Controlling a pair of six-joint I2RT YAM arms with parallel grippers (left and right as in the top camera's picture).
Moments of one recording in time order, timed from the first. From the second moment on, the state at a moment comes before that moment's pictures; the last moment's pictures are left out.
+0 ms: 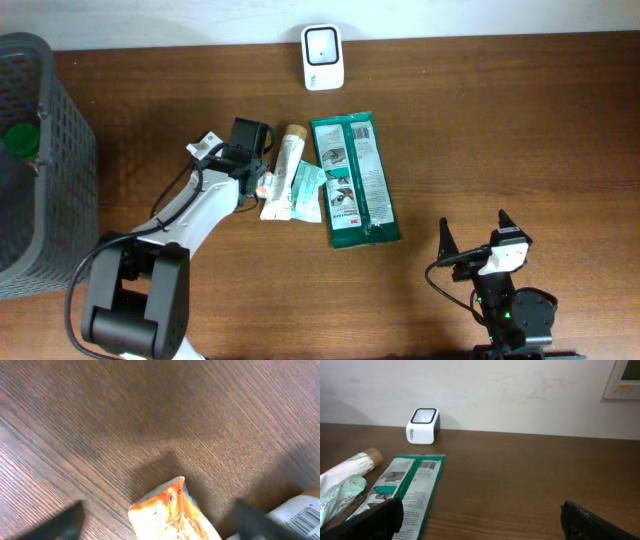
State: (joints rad) left arm -0.29 1.80 1.12 -0.48 -0.36 -1.04; right arm -0.01 0.02 0.01 -0.07 -0.12 0.00
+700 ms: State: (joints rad) left arm 0.42 1.57 1.75 -0.62 -0.26 -0.11; right arm -0.01 0.02 0.01 -0.07 -0.12 0.00
